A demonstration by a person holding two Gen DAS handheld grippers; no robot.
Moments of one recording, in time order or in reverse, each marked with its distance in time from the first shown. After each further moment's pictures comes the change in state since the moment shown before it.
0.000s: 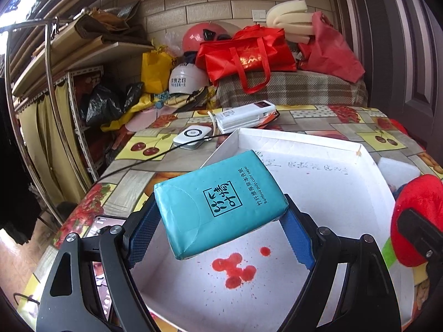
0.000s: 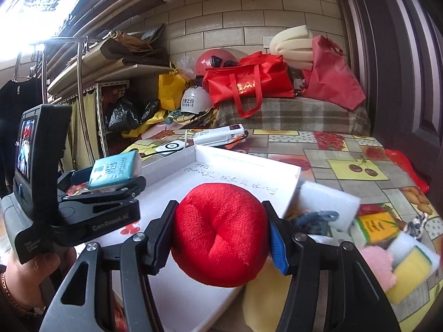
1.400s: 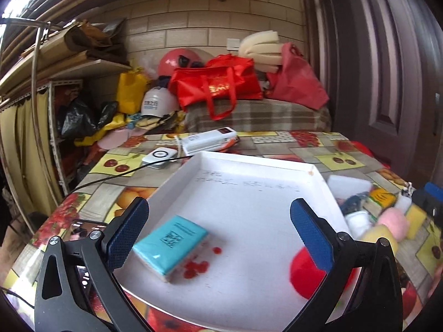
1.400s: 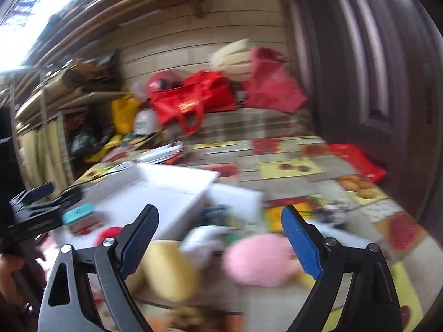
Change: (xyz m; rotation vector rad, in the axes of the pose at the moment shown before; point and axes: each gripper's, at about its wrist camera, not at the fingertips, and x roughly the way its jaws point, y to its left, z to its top) left arm -0.044 -0.012 -0.008 -0.017 -0.159 -0.197; right arm -0.066 -0.086 -0.012 0.135 -0.096 -0.223
